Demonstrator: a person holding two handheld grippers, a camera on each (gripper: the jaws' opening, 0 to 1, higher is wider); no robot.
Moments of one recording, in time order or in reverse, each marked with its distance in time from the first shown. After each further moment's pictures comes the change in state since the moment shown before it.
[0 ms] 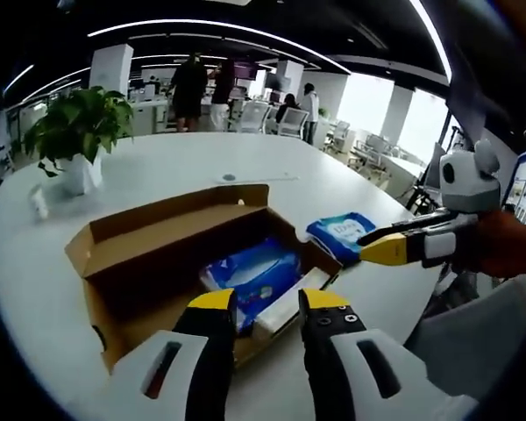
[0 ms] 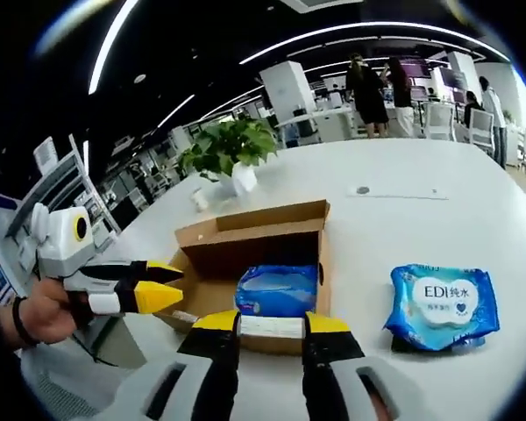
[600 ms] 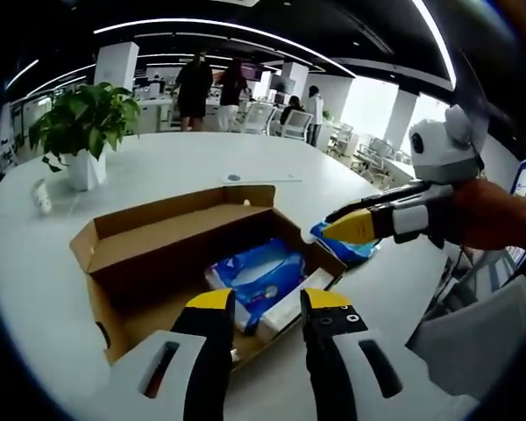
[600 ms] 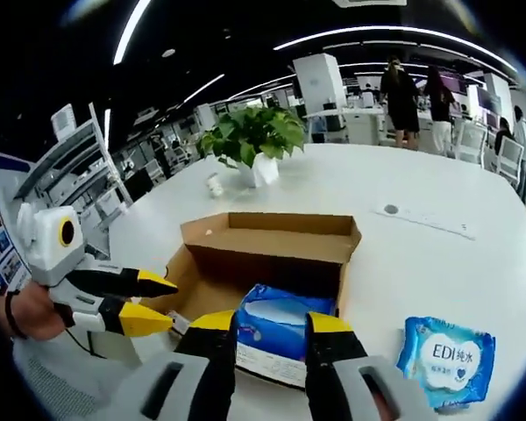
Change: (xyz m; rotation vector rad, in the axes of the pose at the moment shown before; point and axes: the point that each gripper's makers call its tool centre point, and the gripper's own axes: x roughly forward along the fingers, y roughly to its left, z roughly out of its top) left arm -0.006 0.003 0.001 -0.021 -0.009 0.009; right arm 0.042 0.012 0.032 -0.203 0.087 0.078
